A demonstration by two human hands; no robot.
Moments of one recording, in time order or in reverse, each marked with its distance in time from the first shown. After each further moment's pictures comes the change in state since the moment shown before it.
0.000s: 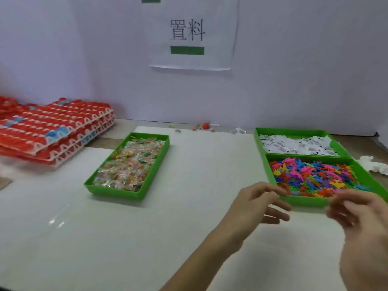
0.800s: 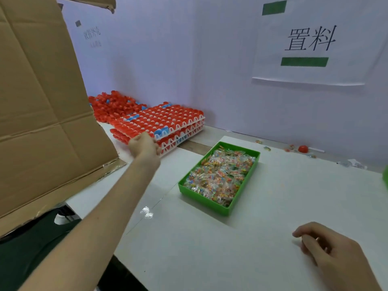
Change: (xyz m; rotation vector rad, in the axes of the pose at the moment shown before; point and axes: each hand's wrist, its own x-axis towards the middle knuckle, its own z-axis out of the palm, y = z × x) left_hand -0.097 0.089 -0.352 -0.436 1.547 0.295; right_hand -0.023 0.050 0.146 -0.581 -0.862 -0.094
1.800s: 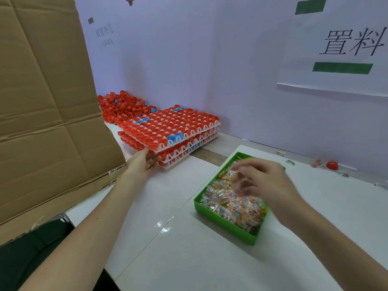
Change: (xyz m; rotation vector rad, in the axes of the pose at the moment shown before) left_hand 0.120 -0.023 -0.044 0.053 -0.155 -0.157; right_hand 0.124 -0.146 0.092 0.566 -0.314 0.019
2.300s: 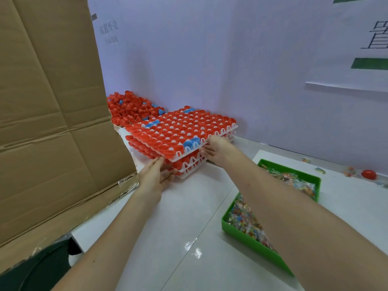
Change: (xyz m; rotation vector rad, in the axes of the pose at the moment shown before) left_hand 0.016 -0.011 -0.013 0.001 -0.061 0.043; right_hand 0.202 0.000 0.137 0.281 0.148 0.465
